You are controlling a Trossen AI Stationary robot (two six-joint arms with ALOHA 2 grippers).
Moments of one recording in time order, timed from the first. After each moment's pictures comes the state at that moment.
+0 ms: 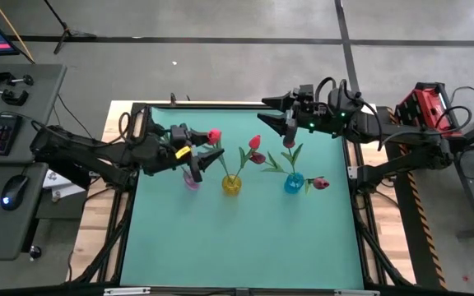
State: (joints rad) left arm -0.19 1.12 0.92 0.25 -0.54 -0.28; right arm -0.15 1.22 1.27 0.00 0.05 0.38
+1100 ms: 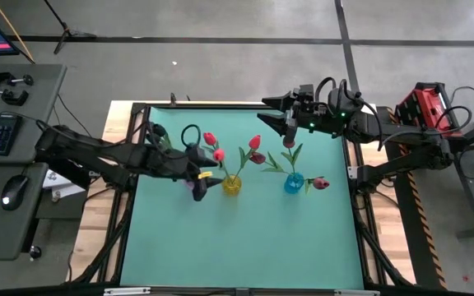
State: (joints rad) left arm -0.19 1.21 0.99 -0.32 -0.30 -0.45; right arm -0.15 1.22 1.27 0.00 0.06 0.38
